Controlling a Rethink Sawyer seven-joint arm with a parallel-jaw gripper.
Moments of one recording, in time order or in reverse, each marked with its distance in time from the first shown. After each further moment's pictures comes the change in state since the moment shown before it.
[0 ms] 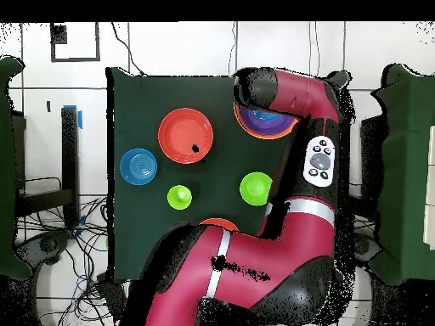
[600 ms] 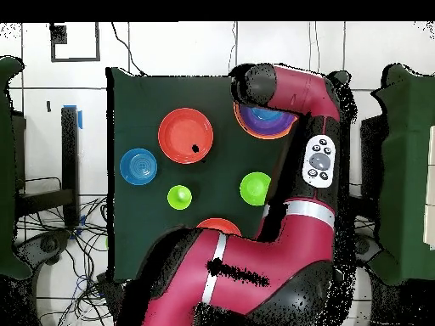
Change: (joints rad) arm 0.013 -0.038 -0.005 0.013 0.000 0.014 0.000
